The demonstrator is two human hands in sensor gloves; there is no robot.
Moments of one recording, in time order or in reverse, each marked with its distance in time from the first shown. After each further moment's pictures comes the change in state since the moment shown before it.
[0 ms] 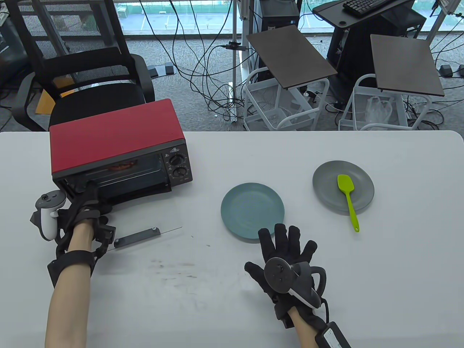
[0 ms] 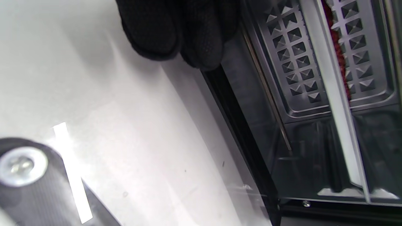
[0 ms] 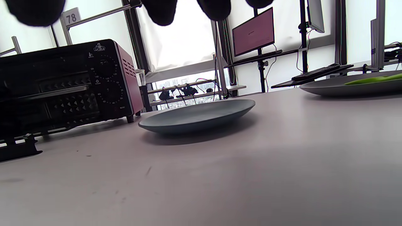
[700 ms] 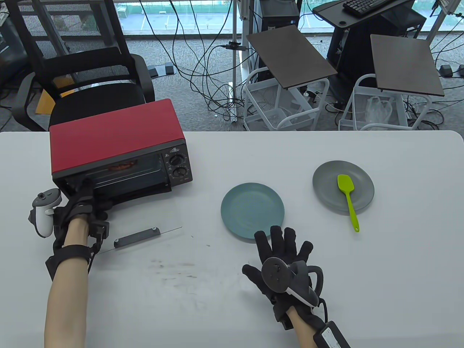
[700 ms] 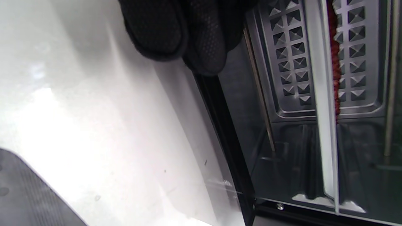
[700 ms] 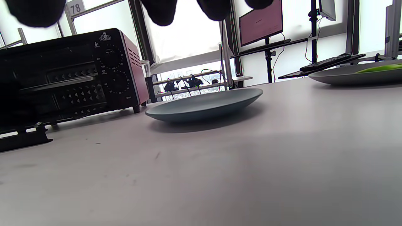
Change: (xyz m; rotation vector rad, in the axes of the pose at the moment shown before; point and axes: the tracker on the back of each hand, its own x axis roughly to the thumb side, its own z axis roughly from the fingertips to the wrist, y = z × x) left_hand -0.005 0.005 -0.020 -0.101 -0.017 0.113; right_hand 0.003 0.003 -0.002 0.047 -0.025 -0.004
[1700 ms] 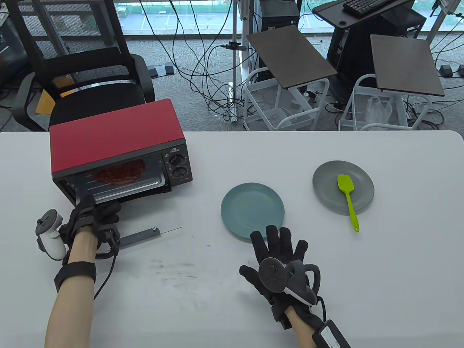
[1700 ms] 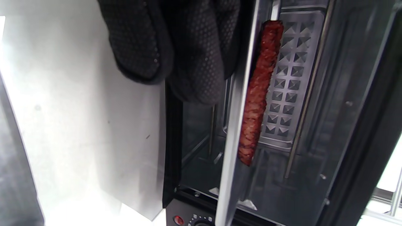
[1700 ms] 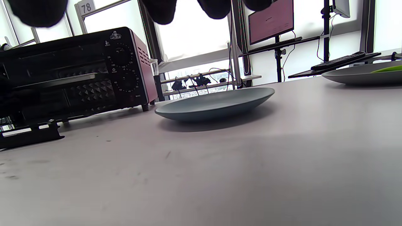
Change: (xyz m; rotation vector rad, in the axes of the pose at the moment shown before) left_hand -0.029 -0.027 0.033 0.066 -0.104 0.411; right_hand 0.006 0.005 -0.003 0.009 -0.046 0.005
